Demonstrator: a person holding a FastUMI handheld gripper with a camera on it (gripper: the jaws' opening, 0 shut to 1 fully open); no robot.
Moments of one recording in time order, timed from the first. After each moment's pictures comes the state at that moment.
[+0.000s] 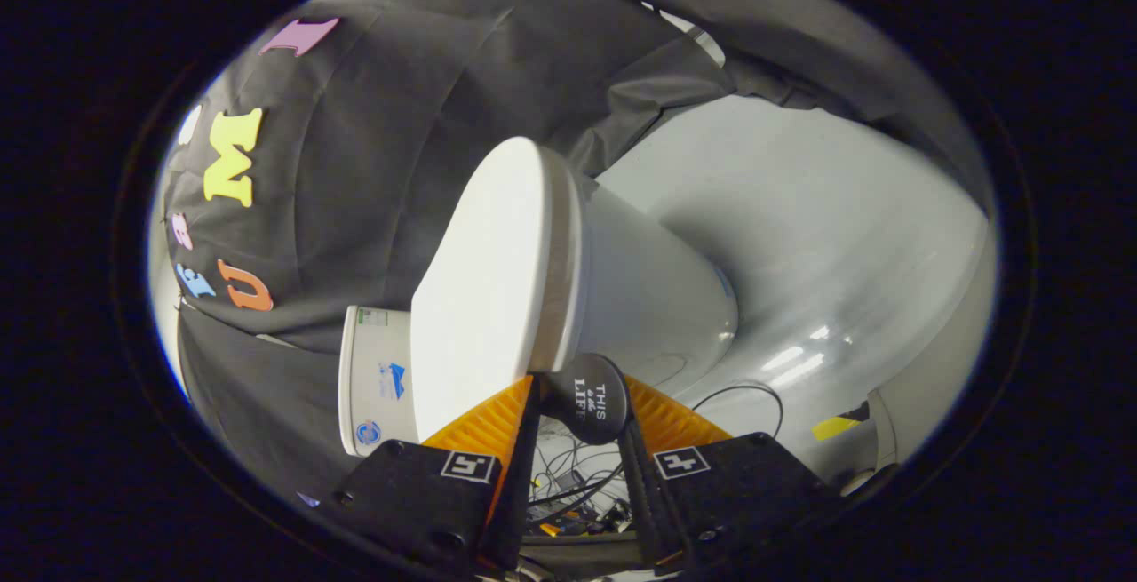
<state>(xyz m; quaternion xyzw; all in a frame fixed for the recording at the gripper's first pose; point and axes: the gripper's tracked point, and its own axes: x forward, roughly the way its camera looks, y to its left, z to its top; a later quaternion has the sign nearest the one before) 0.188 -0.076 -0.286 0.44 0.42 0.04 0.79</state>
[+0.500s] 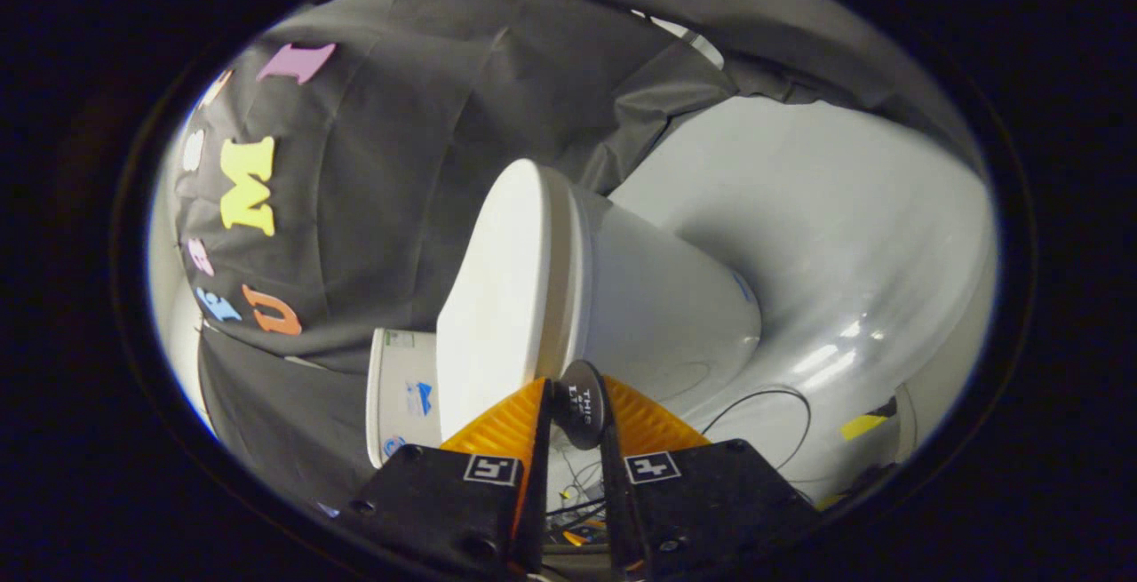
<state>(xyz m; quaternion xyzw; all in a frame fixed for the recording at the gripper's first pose) 0.195 -0.082 -0.276 0.51 0.36 0.05 0.78</state>
